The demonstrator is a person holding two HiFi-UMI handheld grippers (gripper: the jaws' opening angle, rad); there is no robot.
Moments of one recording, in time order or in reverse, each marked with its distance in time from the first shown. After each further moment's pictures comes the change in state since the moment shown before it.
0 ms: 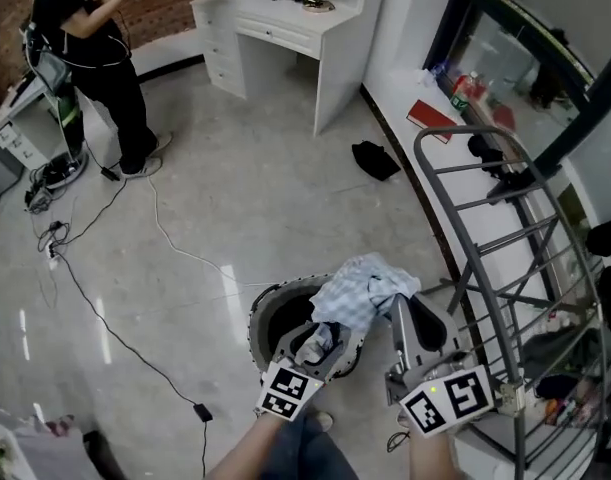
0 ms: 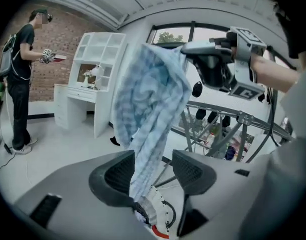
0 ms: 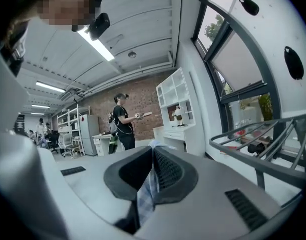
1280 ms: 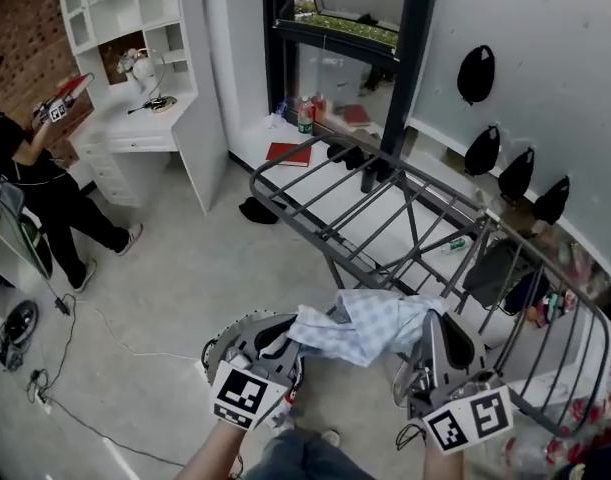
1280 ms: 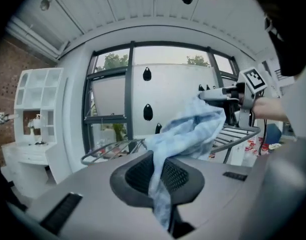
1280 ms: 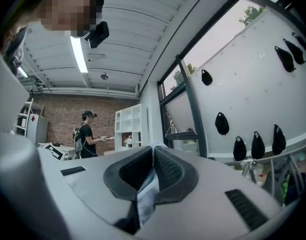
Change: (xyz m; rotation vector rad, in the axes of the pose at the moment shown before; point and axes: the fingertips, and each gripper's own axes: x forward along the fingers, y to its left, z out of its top) left arm -0.076 -0.206 0.214 0.452 -0.237 -0.374; right arm -0.328 -0.031 0.110 -0.057 -0.323 -0.567
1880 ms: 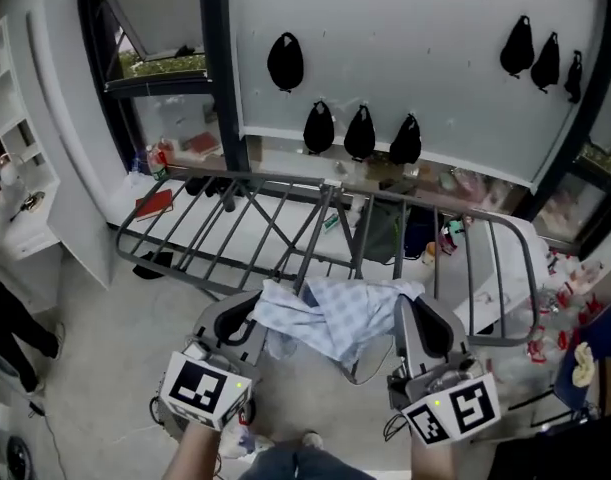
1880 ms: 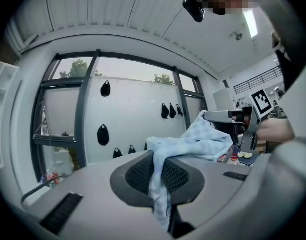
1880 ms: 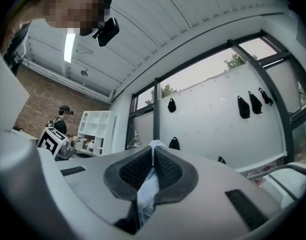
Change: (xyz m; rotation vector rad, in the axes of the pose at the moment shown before) left arm 0.075 -0.179 0.147 0.118 -0.194 -0.408; right arm -0.185 -0.091 0.082 -0.126 -0.149 -0.415
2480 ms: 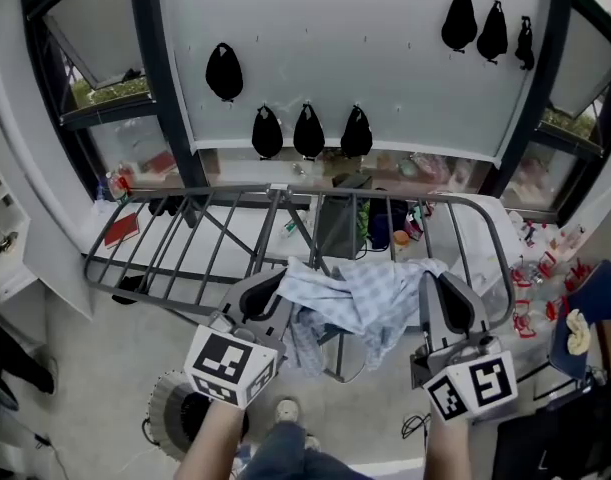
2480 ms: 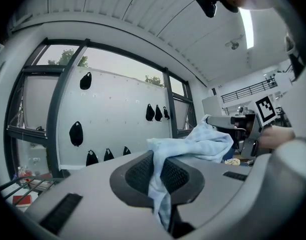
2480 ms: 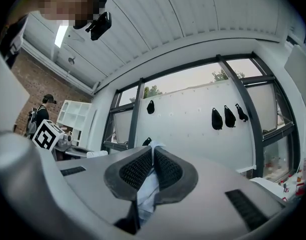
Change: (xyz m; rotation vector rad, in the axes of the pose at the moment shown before) left arm 0.120 -0.094 0.027 -0.028 -0.026 -0.177; right arm -0.067 -0.133 0.020 -0.083 -0.004 -0.238
